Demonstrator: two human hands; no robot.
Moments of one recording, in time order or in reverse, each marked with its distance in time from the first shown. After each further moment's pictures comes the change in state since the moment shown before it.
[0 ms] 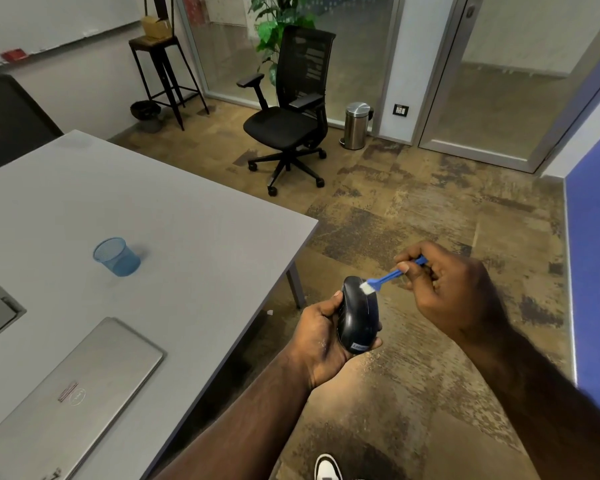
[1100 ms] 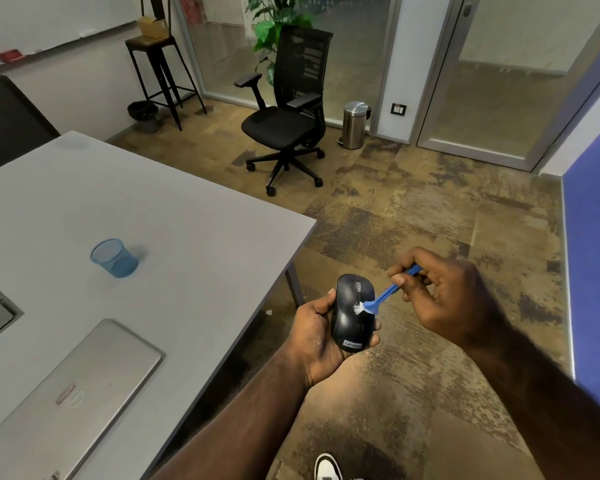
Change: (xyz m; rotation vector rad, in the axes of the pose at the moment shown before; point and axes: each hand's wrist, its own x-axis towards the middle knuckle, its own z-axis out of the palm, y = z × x) left_hand -0.001 0.003 0.002 -0.042 -0.053 -0.012; right_hand -0.001 0.004 -0.004 0.106 -0.089 -0.080
